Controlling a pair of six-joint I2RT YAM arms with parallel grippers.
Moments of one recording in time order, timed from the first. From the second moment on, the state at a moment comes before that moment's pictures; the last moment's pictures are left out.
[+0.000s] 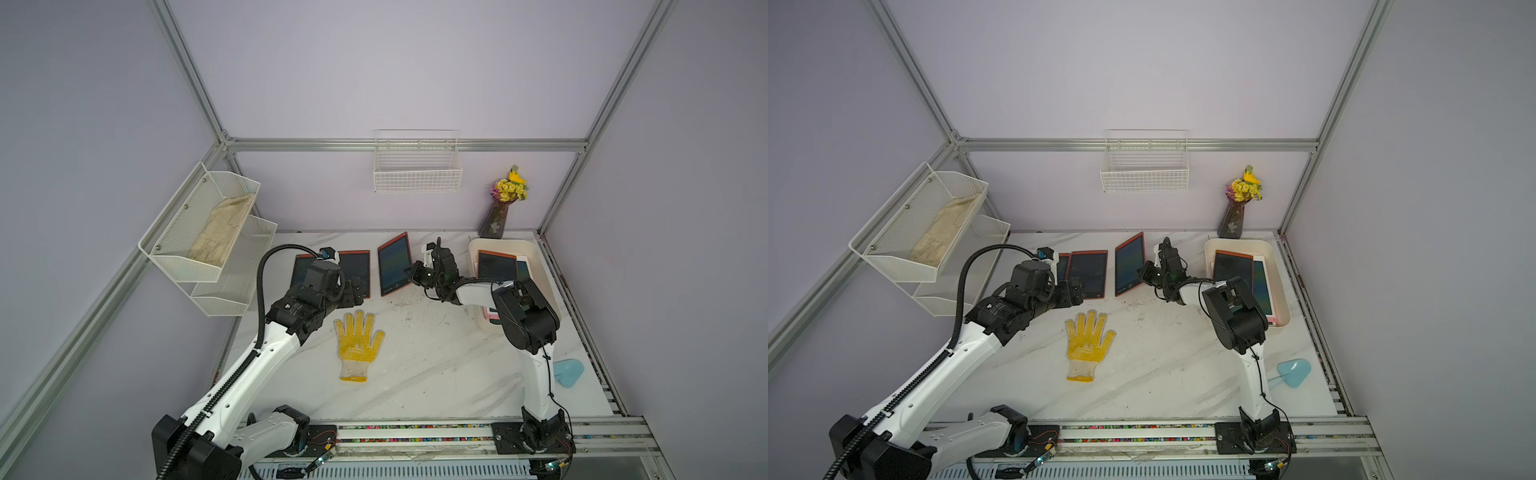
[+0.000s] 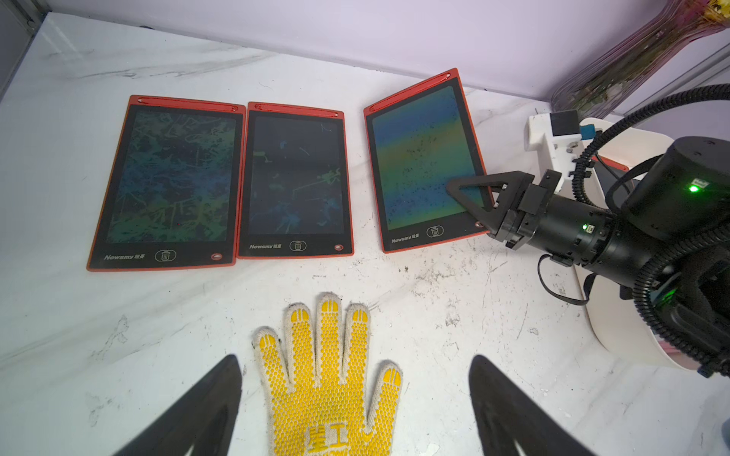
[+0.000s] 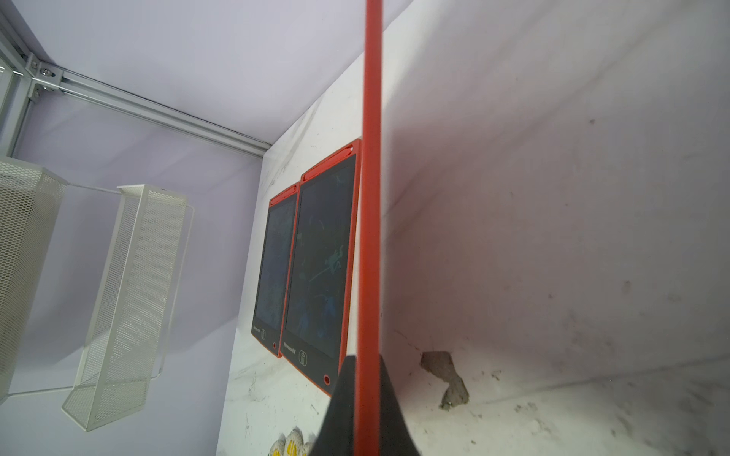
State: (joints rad) left arm -0.42 1.13 1.07 -0.63 -0.16 -0.43; right arm 0.45 2.16 1.33 0.40 -0.39 0.91
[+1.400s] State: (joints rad) left arm -0.41 1.12 1.05 -0.60 -0.13 -0.44; right arm 0.46 2.26 1.38 0.49 -0.44 1.03
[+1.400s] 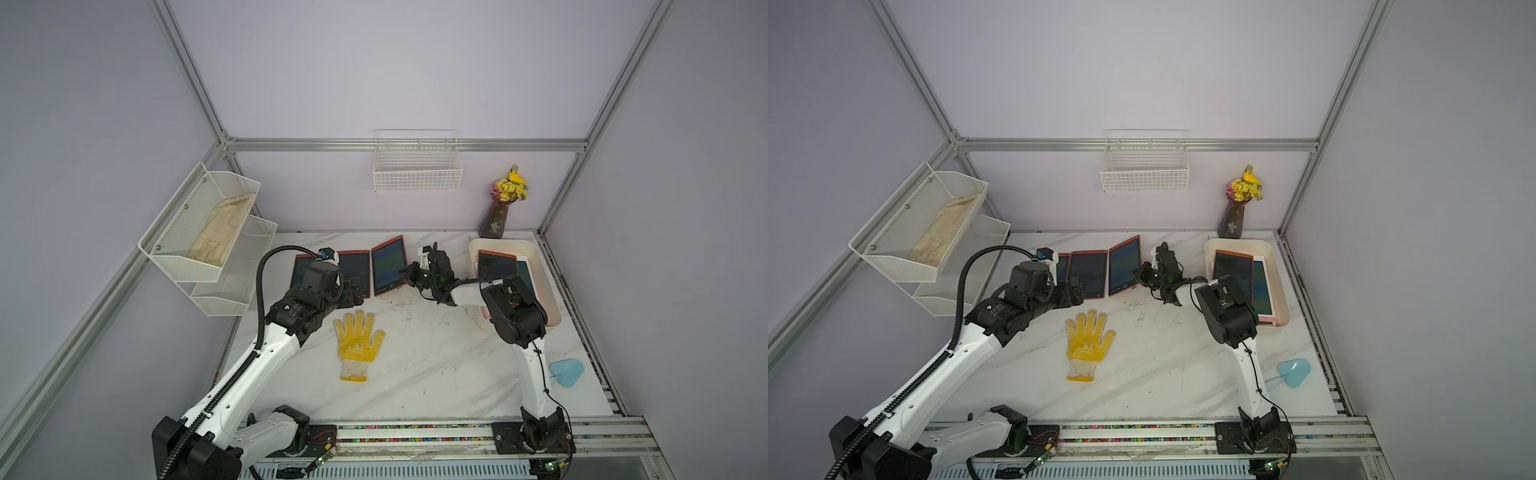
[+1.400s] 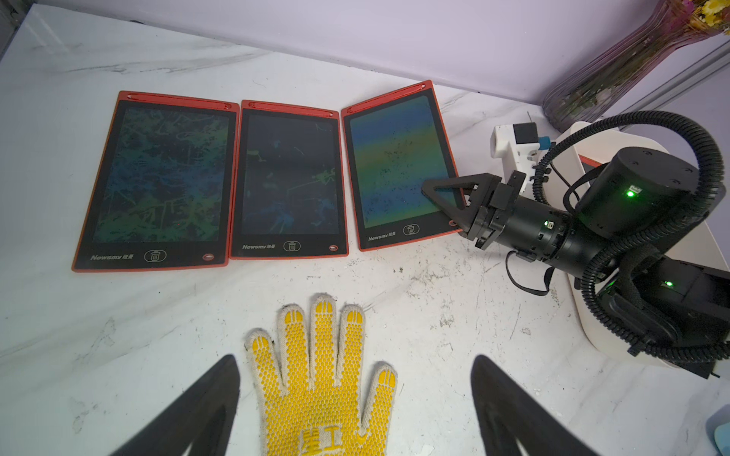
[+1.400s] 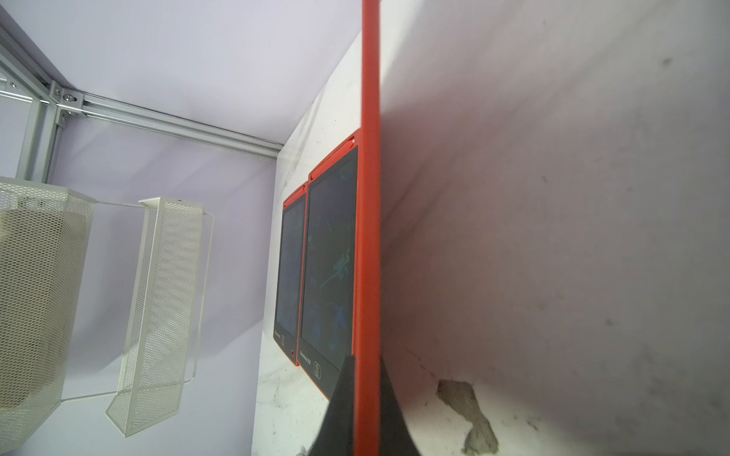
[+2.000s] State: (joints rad) left arm -0.41 1.12 1.05 -0.59 -0.13 -0.44; right arm 0.47 2.26 1.36 0.45 -0.40 1.03
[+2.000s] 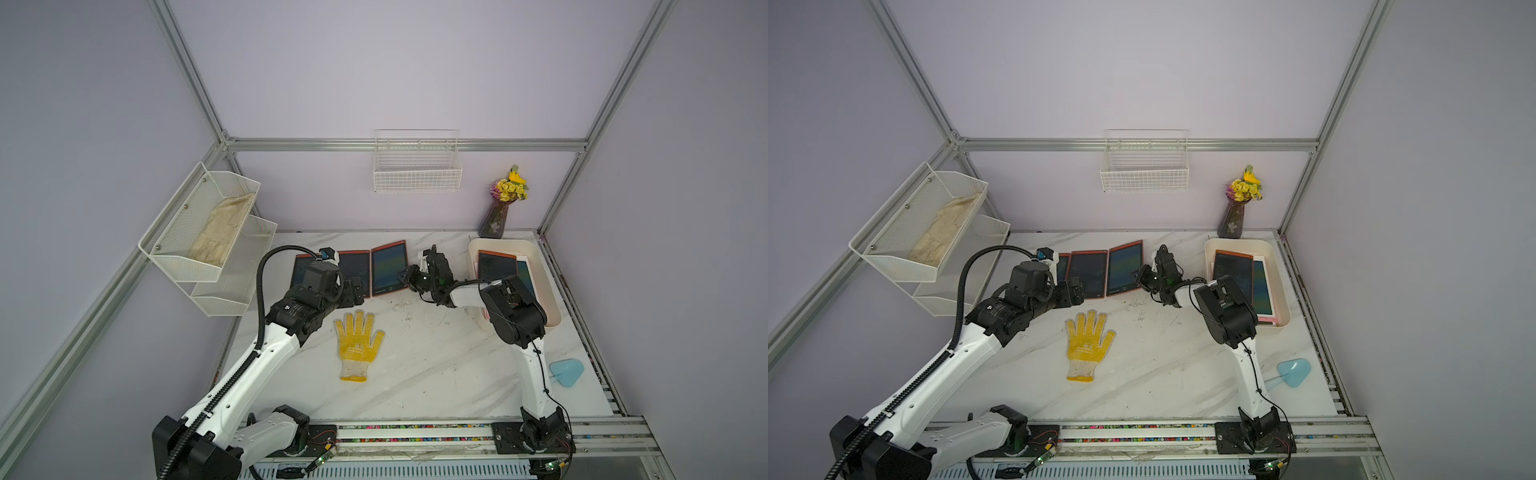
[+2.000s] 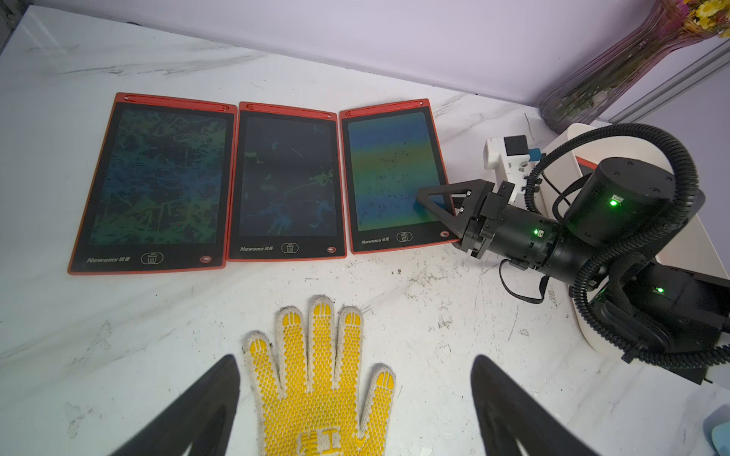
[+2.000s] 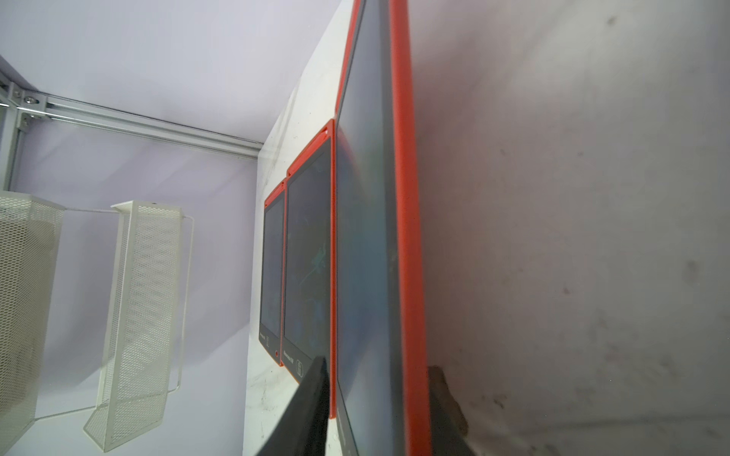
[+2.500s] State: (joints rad) left arm -0.41 1.12 1.05 -0.59 -0.13 -0.44; right arm 0.47 2.26 1.38 0.34 -0.33 0.99
